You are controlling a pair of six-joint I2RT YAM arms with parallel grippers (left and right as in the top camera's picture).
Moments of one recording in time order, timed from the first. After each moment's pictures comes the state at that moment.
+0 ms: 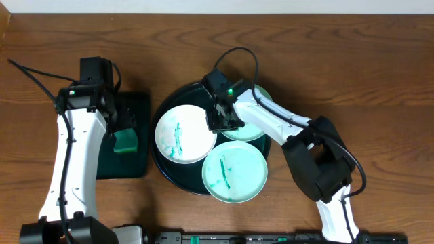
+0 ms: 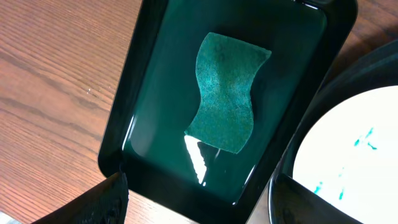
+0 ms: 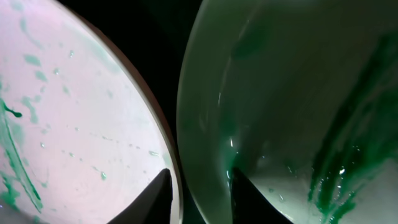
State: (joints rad) left arm 0.11 1.47 1.26 -1.14 -0.22 -0.25; right arm 0.69 2.18 1.61 -0.82 -0.17 0.53
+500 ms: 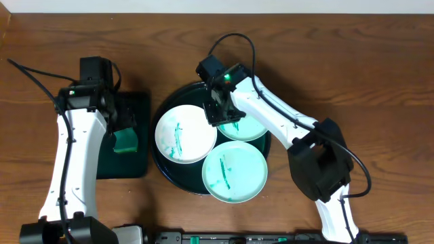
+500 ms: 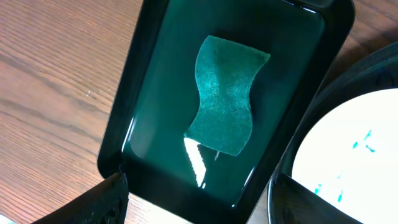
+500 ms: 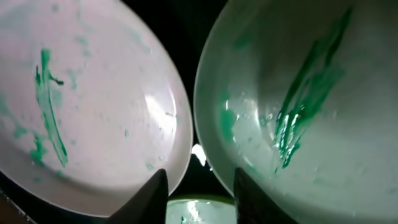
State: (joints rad) left arm 0.11 1.47 1.26 -1.13 -0.22 -0.25; right arm 0.70 2.19 1.83 -1.09 -0.13 0.45
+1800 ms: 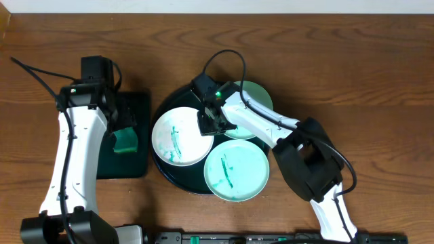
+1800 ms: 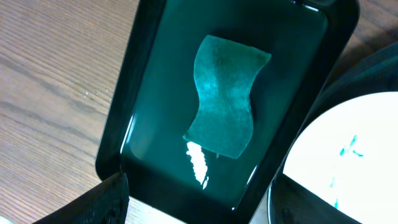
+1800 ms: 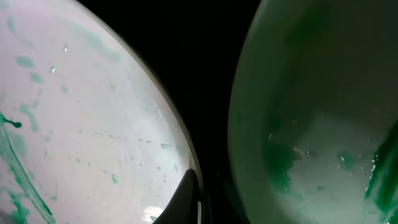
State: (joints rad) left arm 0.11 1.49 1.26 -1.12 -0.22 -0.25; right arm 0.74 2.23 1.69 -0.86 -0.13 0.57
